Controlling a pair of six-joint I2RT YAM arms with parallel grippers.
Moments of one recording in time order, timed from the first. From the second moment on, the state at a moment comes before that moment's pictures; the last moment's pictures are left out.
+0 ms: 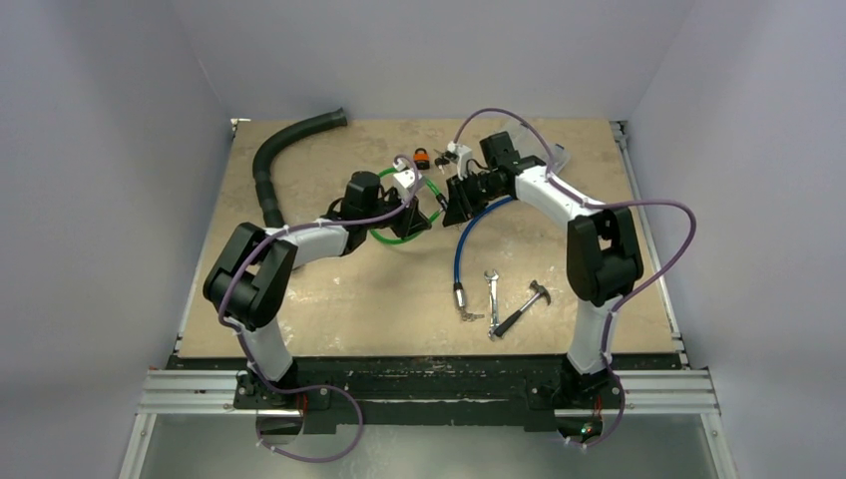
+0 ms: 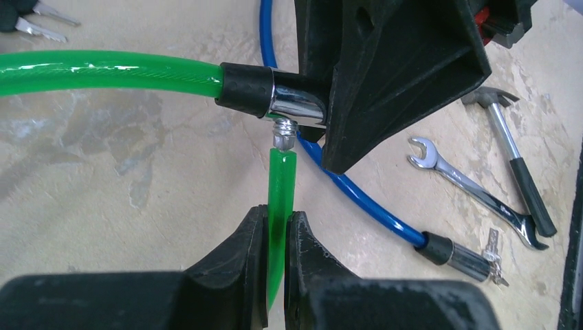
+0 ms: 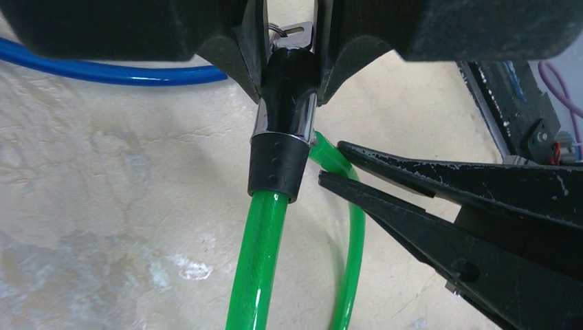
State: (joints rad) left arm -0.48 1.77 0.97 0.35 0.59 -0.01; right arm 0.39 1.94 1.50 -0.58 -0.69 -0.14
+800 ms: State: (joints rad) left arm -0.56 1.76 0.77 1.00 0.33 0.09; right arm 0.53 1.76 1.60 -0.62 -0.27 -0.25
